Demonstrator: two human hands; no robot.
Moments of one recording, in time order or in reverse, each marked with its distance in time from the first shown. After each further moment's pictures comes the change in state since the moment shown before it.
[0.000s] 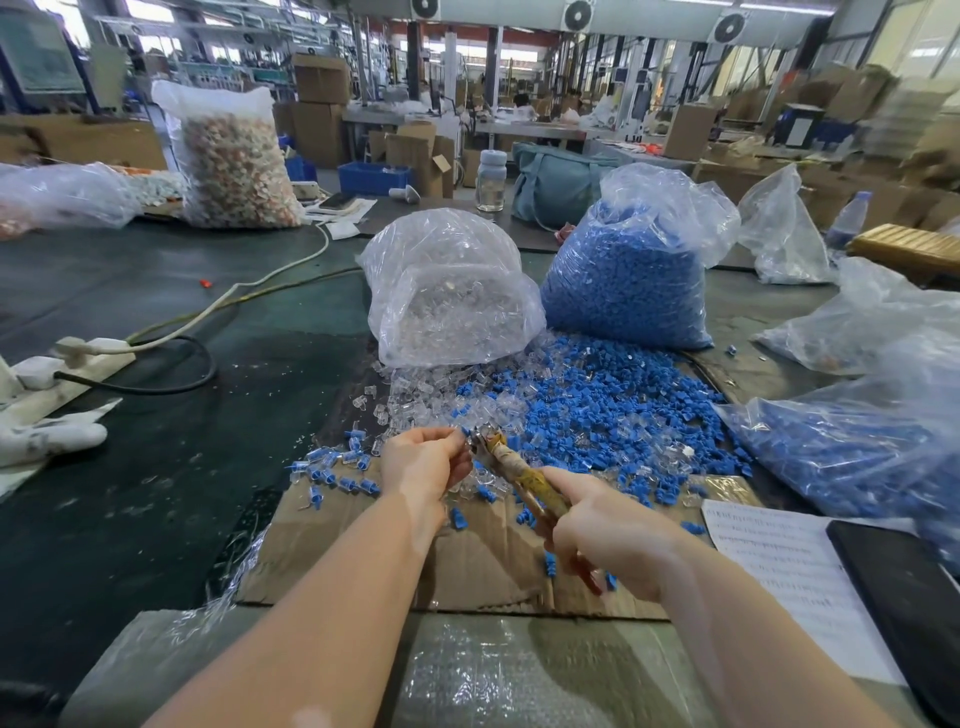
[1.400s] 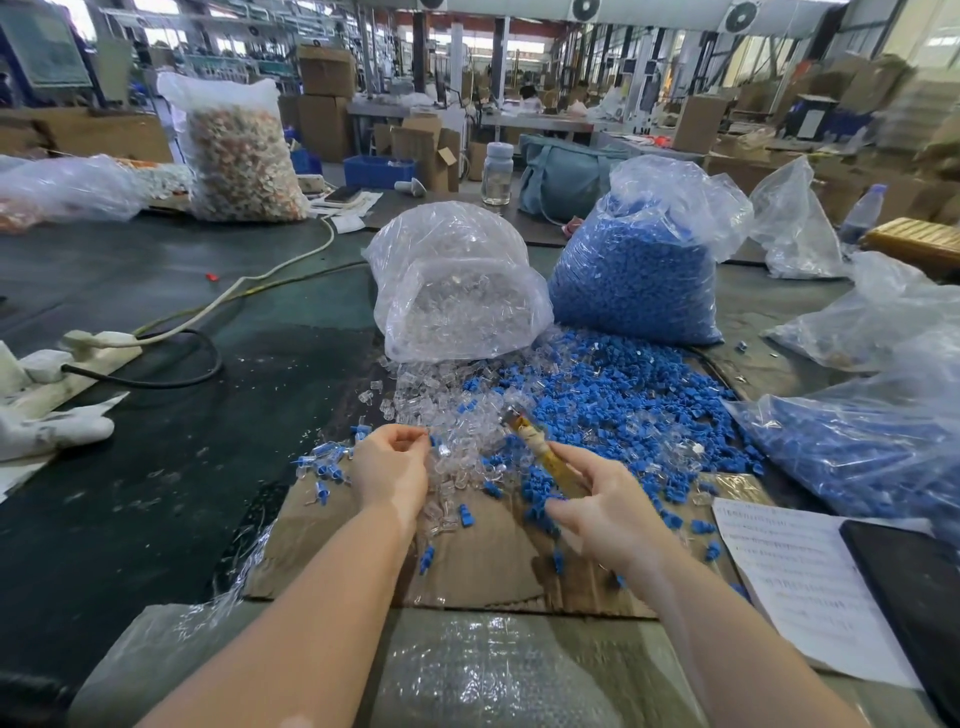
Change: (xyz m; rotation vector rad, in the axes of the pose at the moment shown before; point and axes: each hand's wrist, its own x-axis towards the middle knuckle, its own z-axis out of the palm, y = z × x) left_hand 0.015 -0.011 -0.026 0.400 0.226 0.267; right_hand 0.020 0.021 0.007 0.026 0.349 -0.127
